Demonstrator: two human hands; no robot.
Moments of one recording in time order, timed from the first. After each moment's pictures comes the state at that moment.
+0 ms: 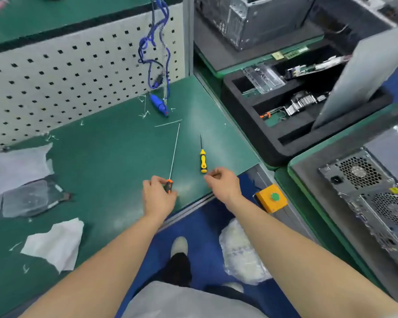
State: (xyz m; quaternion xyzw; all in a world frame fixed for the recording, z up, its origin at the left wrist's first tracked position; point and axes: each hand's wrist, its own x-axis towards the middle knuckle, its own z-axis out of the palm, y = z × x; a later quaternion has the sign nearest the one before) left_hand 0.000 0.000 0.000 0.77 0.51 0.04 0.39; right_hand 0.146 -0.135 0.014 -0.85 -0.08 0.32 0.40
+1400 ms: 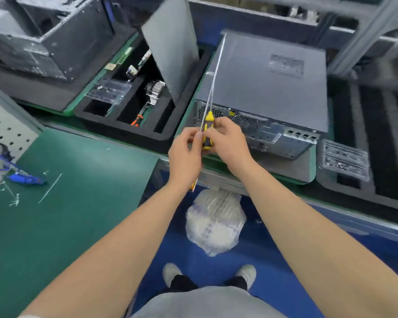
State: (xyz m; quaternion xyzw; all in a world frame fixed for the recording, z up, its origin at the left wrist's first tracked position) left_hand 0.159 -0.245 0.141 0.81 0.01 0.05 0.58; right_hand 0.177 -0.370 0.160 -0.78 0.12 0.00 0.62
